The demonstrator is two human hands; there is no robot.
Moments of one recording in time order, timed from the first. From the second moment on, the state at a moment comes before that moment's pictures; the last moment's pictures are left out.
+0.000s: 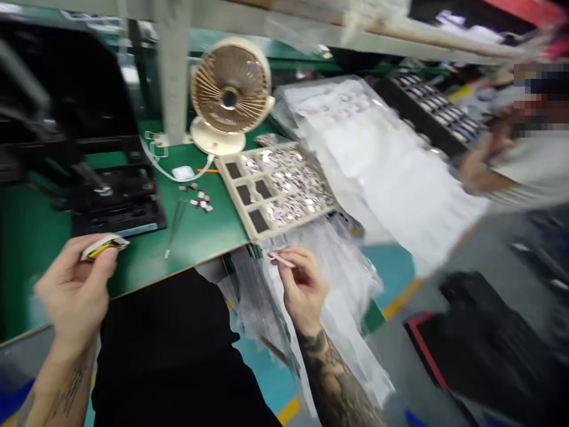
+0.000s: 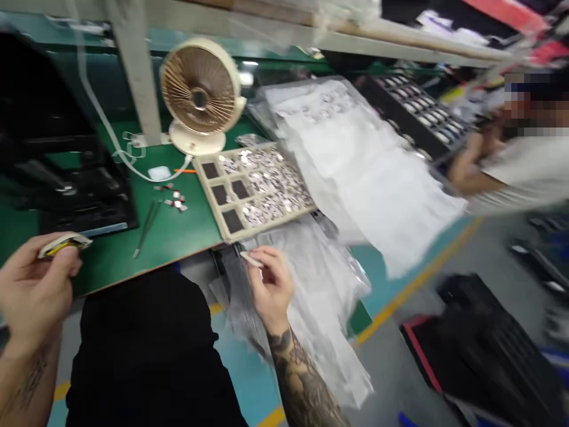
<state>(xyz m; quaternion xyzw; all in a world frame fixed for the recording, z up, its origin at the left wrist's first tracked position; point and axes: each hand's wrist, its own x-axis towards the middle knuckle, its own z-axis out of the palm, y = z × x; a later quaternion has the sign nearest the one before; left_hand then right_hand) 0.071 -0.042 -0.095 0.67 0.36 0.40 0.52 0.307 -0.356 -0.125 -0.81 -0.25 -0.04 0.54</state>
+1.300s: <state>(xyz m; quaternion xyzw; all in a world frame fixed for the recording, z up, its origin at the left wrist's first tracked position) 0.081 -0.046 -0.077 0.49 0.30 0.36 0.73 0.227 -0.140 -0.087 -0.59 -0.46 0.12 0.65</state>
